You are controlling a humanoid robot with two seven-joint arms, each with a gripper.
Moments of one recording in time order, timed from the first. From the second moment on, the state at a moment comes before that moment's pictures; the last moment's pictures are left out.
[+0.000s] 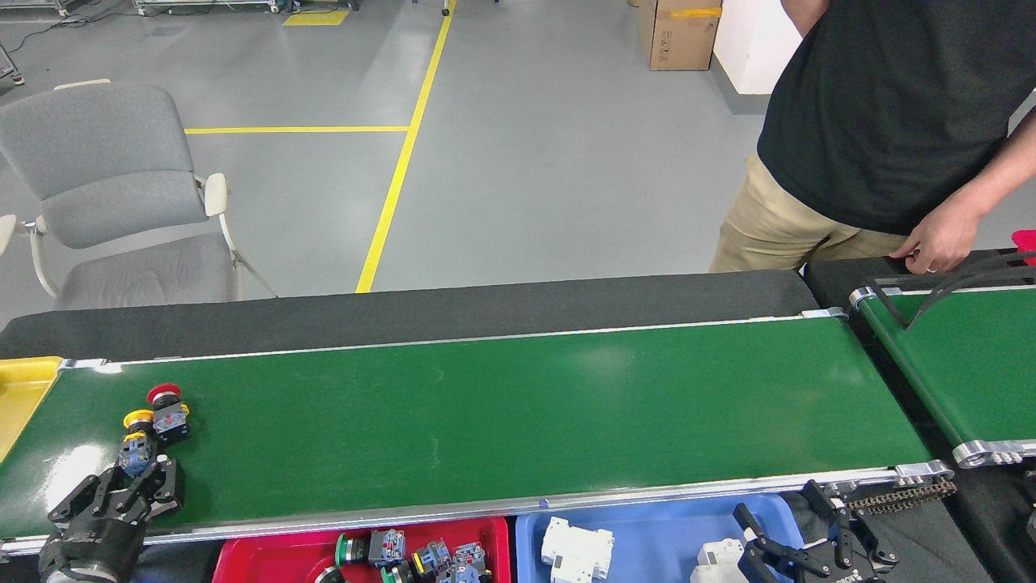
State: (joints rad) left arm 0.07 0.27 0.30 -1.33 -1.38 -0.39 0.08; right arm 0.25 -0.09 -0.17 -1.69 1.26 -0.46 0.01
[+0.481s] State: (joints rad) left arm 0.41 0.06 0.16 -1.75 -1.38 -0.77 0.07; right arm 0.25 -0.09 -0.18 -1.69 1.25 -0.46 0.01
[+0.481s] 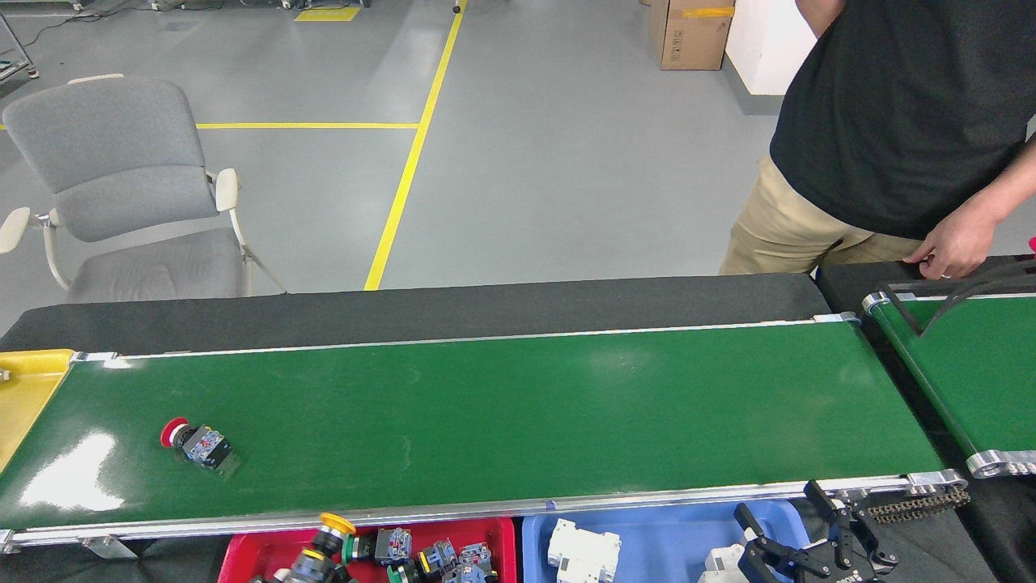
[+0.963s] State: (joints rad) left arm 0.36 0.08 0.35 -1.68 -1.38 -0.40 0.06; right arm 0.25 -0.09 -0.18 -1.69 1.25 -0.46 0.01
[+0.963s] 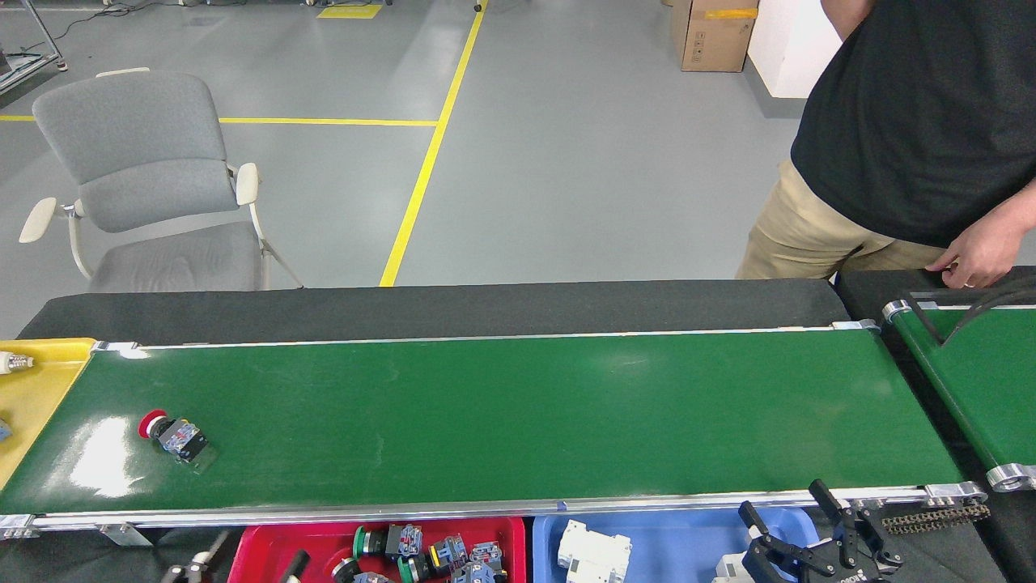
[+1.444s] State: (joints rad) left arm 0.15 0.18 0.40 -1.50 -1.41 -0.30 0.04; right arm 0.25 -0.09 -0.18 -1.70 1.25 -0.45 0.01
